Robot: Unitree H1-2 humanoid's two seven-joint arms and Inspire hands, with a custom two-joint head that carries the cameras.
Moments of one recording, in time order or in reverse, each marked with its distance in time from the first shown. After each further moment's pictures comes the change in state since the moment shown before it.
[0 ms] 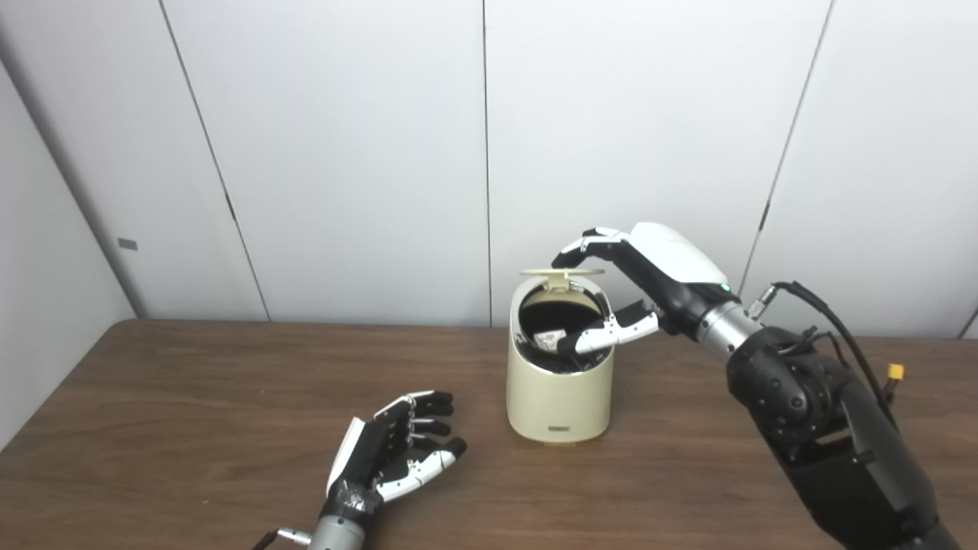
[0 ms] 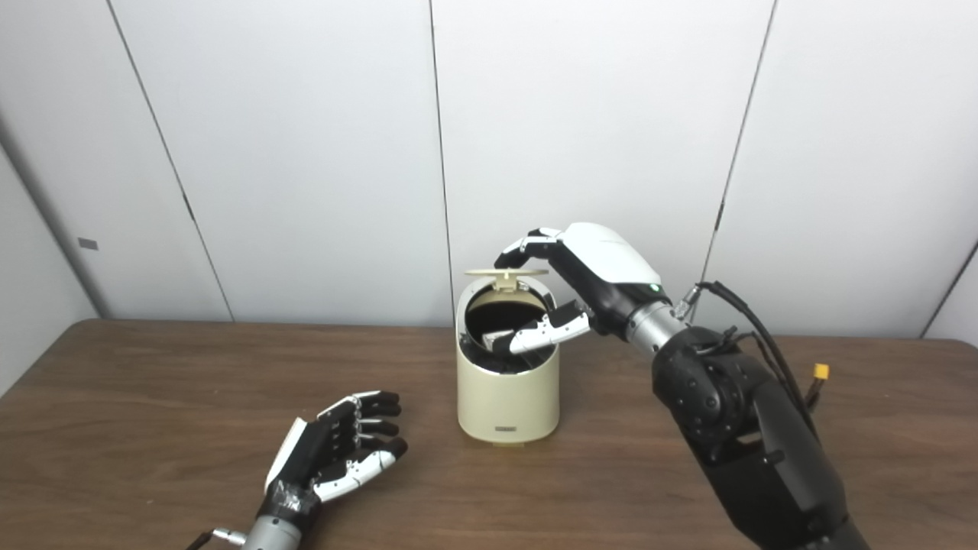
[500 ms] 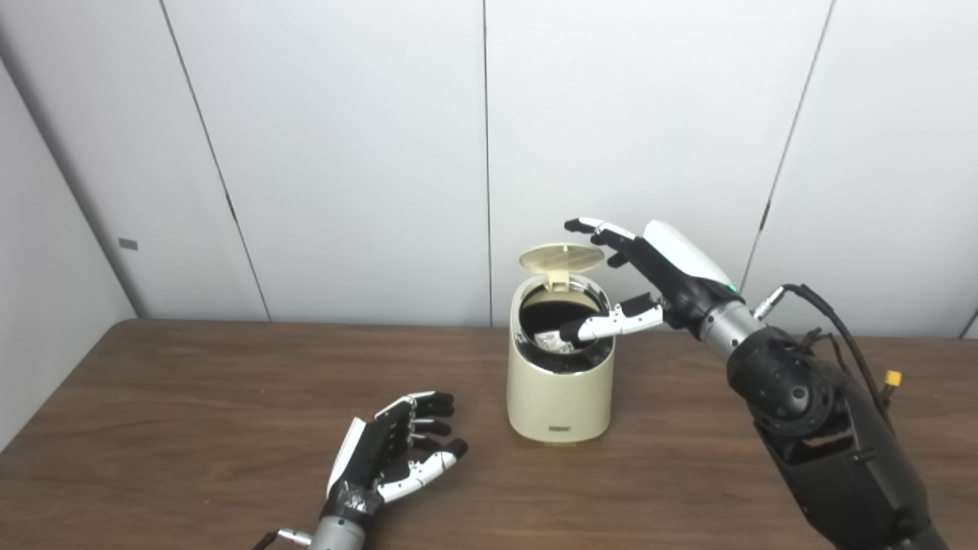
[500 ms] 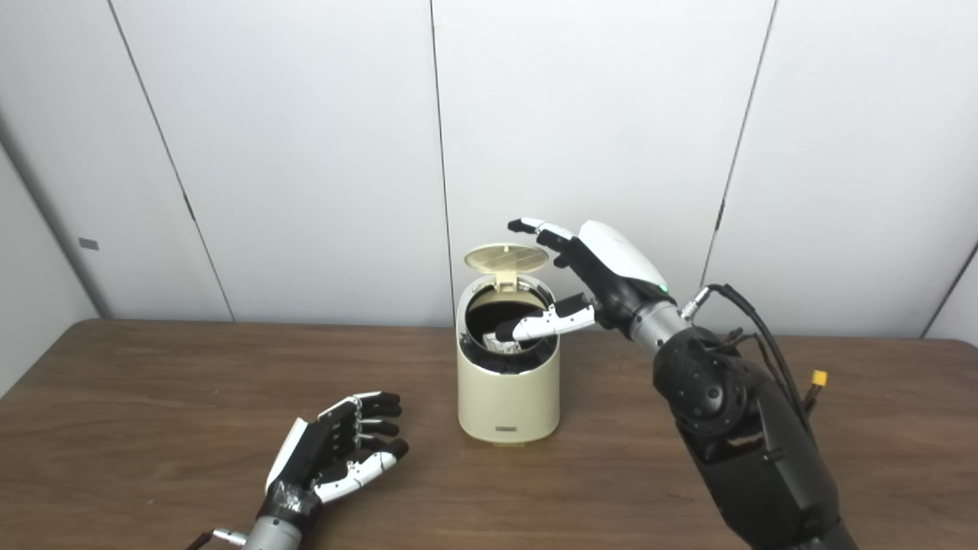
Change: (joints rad) left arm 0.003 0.003 -0.006 -0.005 0.008 0.000 0.006; right arm -0.010 0.036 -0.034 0.023 0.079 0.100 0.001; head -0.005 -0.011
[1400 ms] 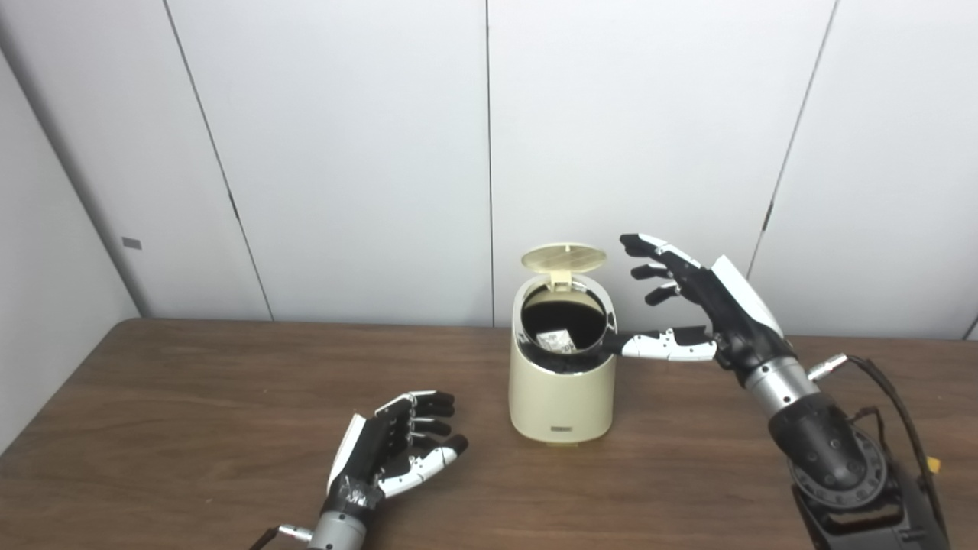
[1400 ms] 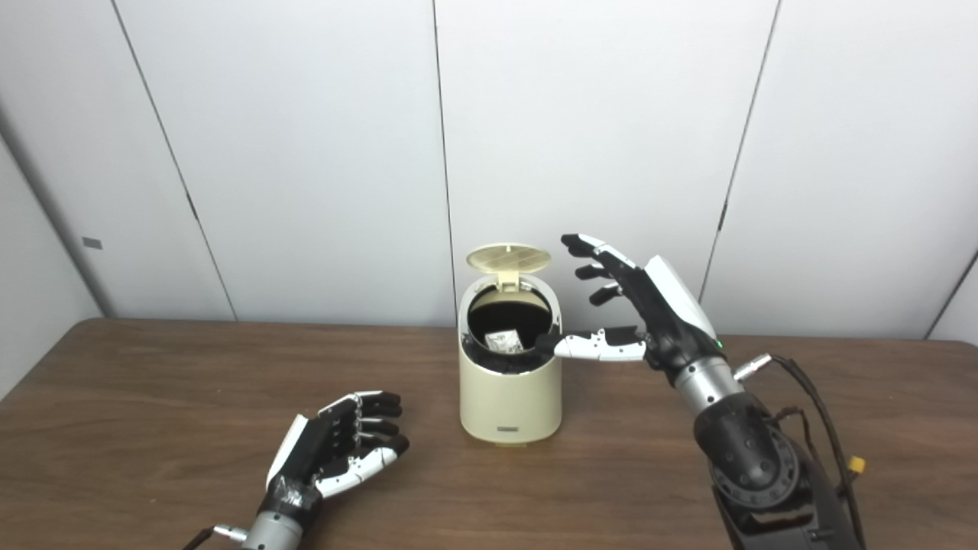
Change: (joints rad) left arm -0.001 0.003 0.005 -0.026 -0.001 0.043 0.021; right arm 0.166 0.047 -0.136 -0.062 0.167 -0.051 -0.146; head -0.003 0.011
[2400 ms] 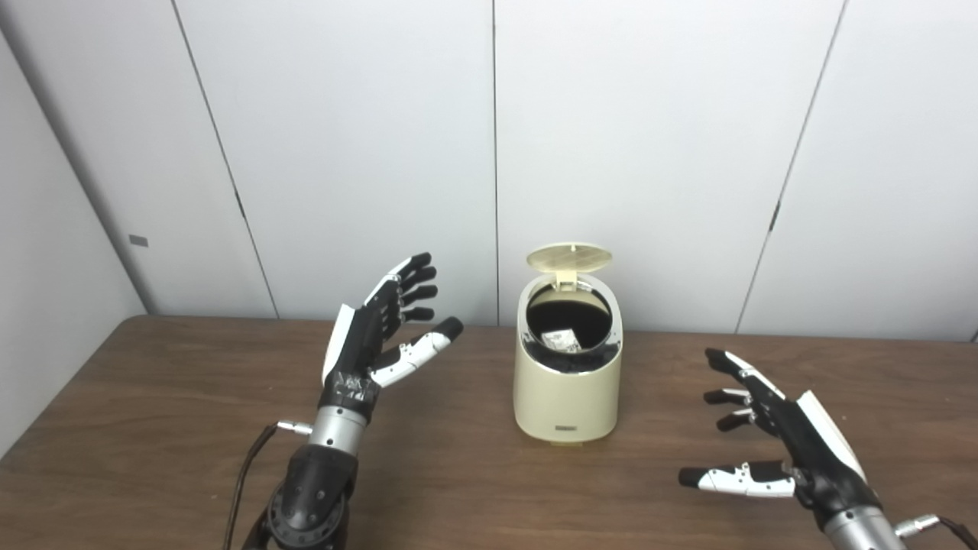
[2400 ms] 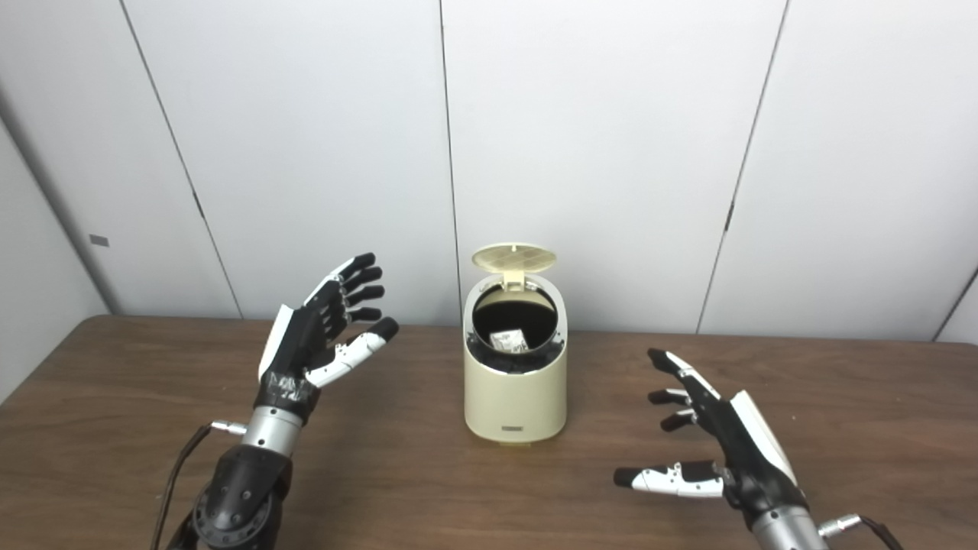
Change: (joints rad) left arm -0.201 0.073 -0.024 -0.029 -0.065 -0.030 0.095; right arm 0.363 -0.020 -0.101 -0.086 0.085 -0.091 -0.051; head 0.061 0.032
